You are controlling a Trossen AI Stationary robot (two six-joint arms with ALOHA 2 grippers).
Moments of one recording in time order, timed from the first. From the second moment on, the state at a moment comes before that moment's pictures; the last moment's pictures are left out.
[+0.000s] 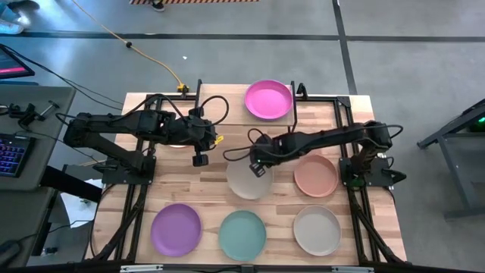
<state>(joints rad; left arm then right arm) -0.06 1.31 1.42 -0.95 -0.34 0.03 0.06 1.77 1.44 -0.95 0.26 0.87</state>
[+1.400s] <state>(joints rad) -0.06 1.31 1.42 -0.97 -0.36 -0.03 -0.78 1.42 1.61 -0.90 -0.06 0.36</state>
